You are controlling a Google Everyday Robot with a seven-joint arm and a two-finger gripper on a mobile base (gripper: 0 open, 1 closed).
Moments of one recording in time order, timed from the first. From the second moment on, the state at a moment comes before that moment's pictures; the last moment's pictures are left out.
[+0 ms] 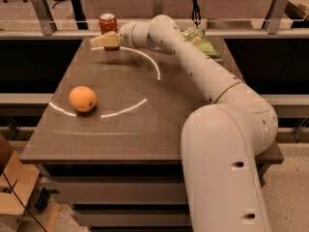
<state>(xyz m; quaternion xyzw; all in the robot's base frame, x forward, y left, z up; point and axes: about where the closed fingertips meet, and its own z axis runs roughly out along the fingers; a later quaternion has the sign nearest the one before) 0.889 0.152 0.886 -0.34 0.70 0.29 0.55</state>
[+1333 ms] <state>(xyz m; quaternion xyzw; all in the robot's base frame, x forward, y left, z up) 0.904 0.149 0.899 -0.34 0.70 0.28 0.57</state>
